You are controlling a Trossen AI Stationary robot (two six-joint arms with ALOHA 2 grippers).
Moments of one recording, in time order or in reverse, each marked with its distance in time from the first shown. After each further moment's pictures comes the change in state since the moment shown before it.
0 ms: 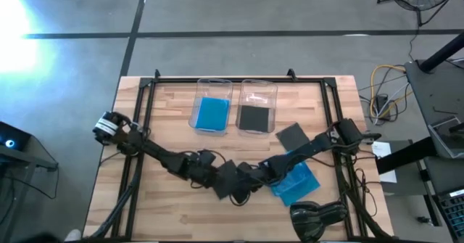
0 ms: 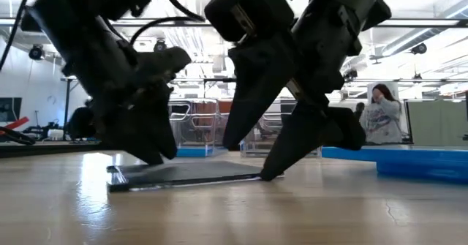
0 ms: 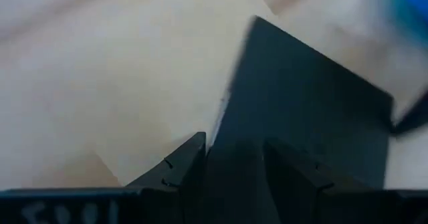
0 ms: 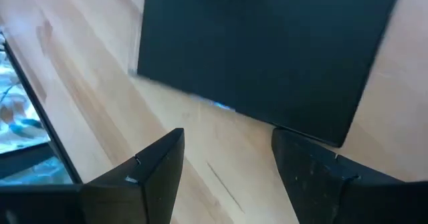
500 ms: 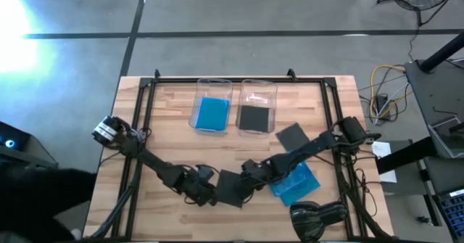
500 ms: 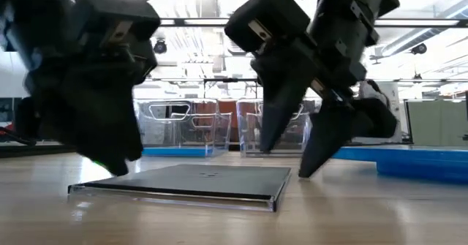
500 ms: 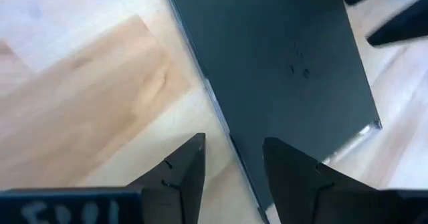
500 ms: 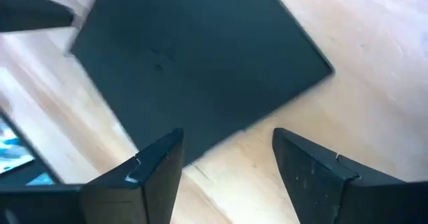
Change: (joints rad) left arm -0.134 0.020 0.069 -0.019 0.071 -0.122; right arm 0.006 -0.043 -0.014 -0.152 -0.018 0.130
